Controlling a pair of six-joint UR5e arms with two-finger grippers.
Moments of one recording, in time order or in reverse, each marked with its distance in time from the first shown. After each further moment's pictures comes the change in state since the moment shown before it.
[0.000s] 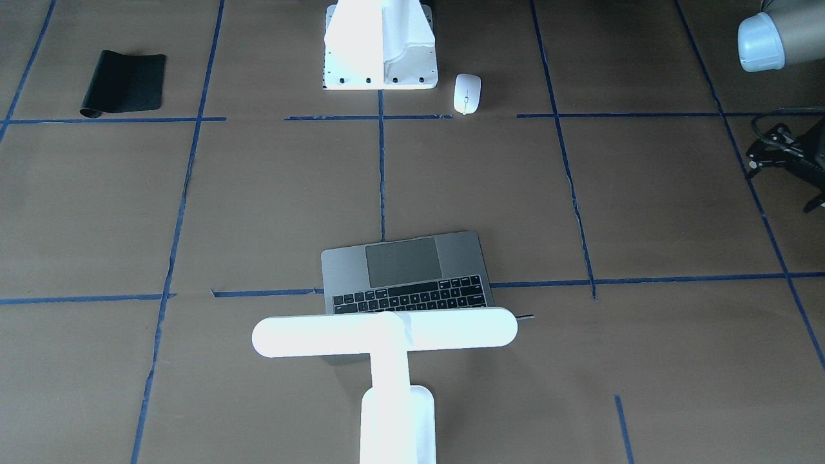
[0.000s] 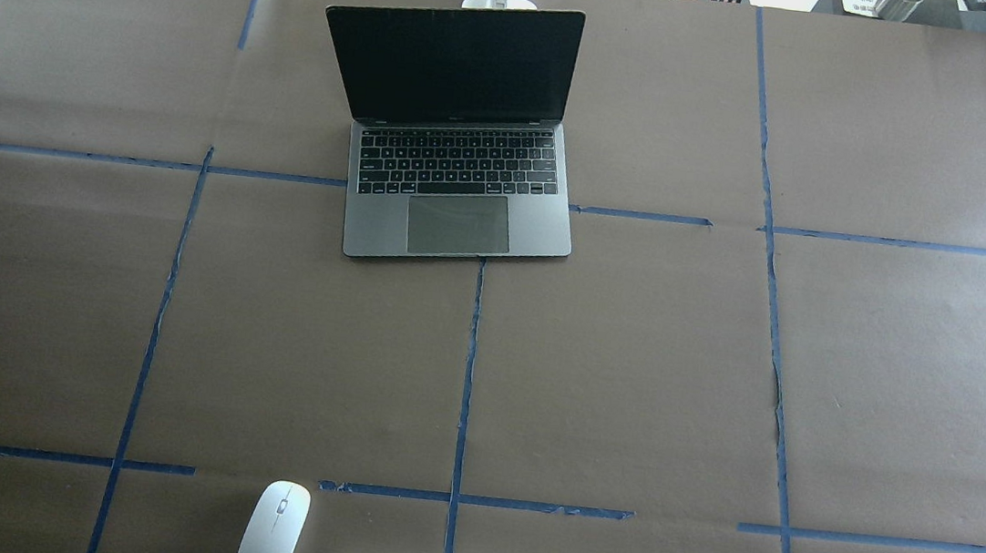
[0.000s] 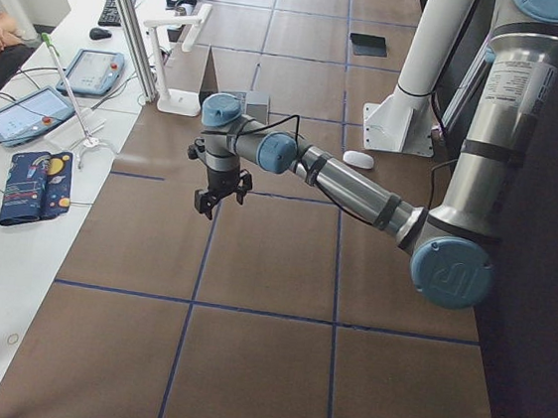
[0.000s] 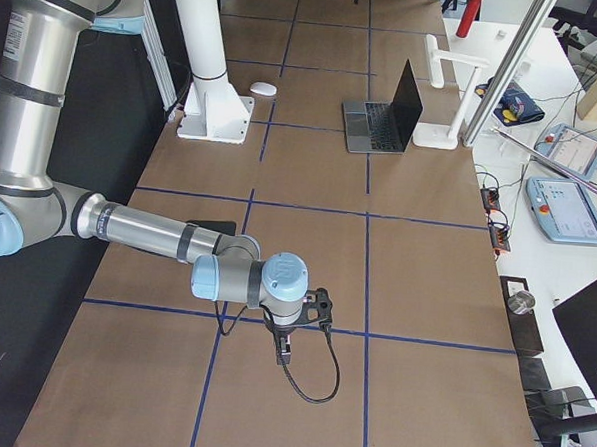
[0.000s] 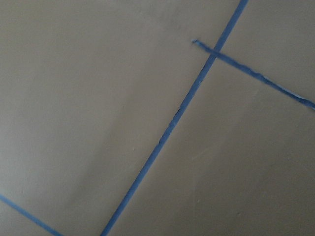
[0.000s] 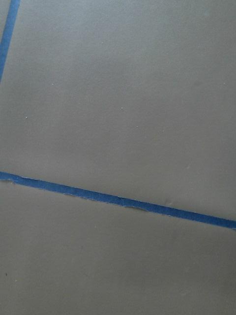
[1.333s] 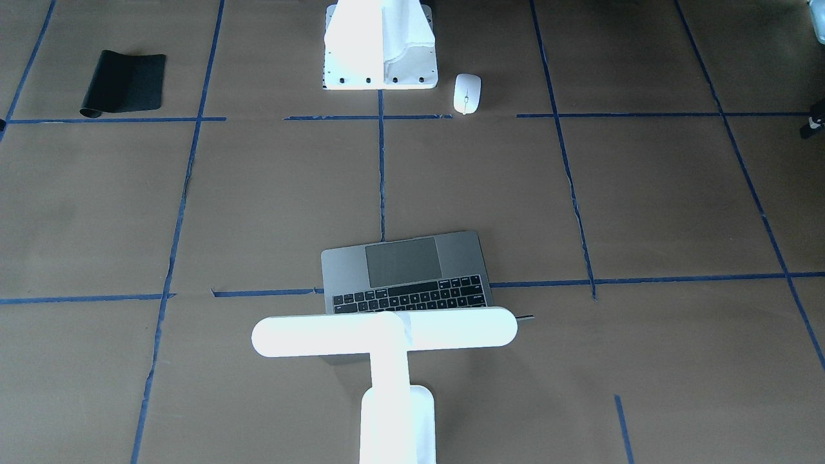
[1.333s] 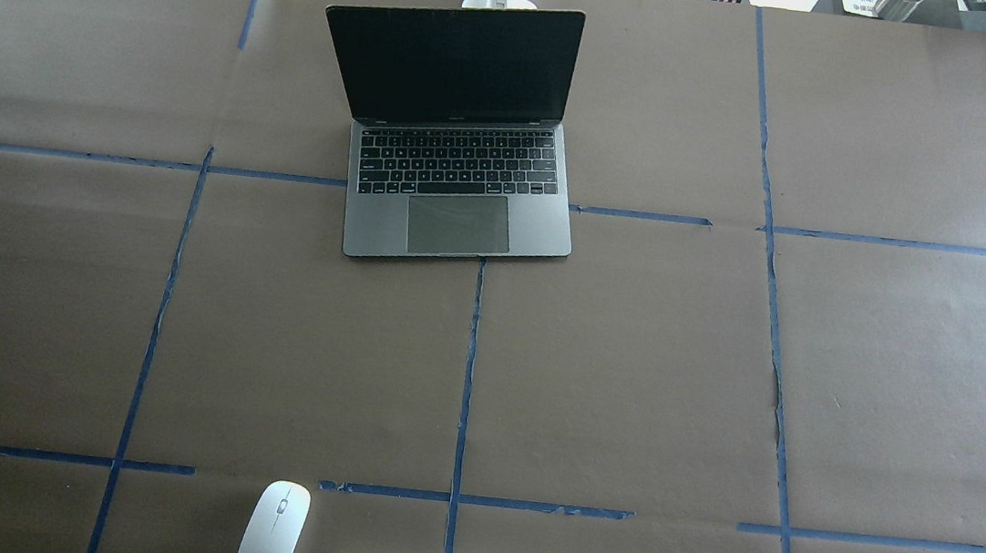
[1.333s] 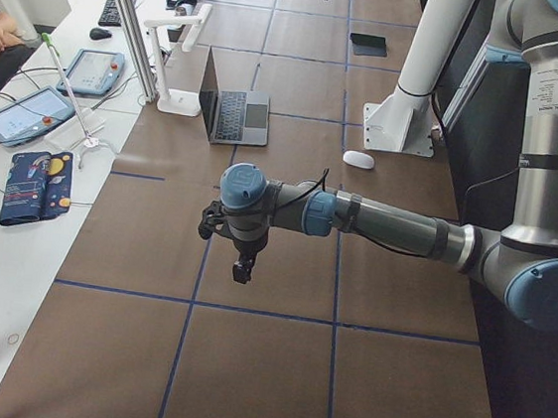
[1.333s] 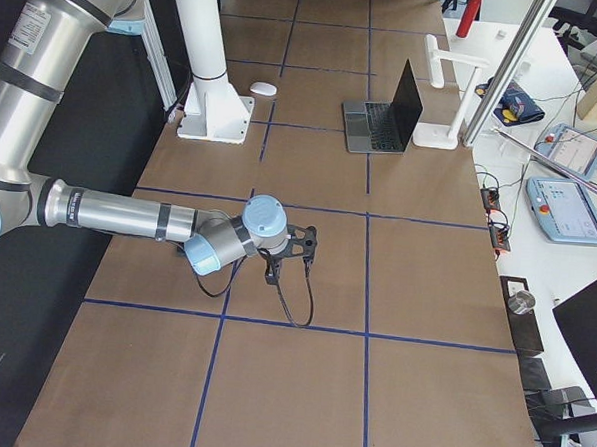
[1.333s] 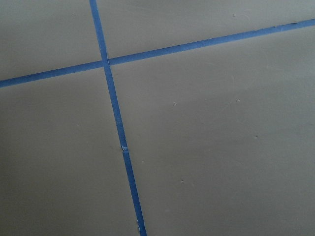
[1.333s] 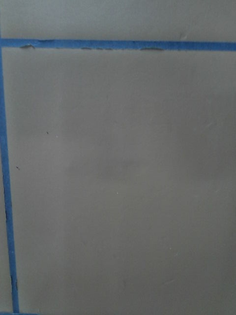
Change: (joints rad) left arm -0.179 0.203 -0.001 -0.011 -0.163 -0.210; right arm -0.349 -0.205 0.193 0.613 0.148 0.896
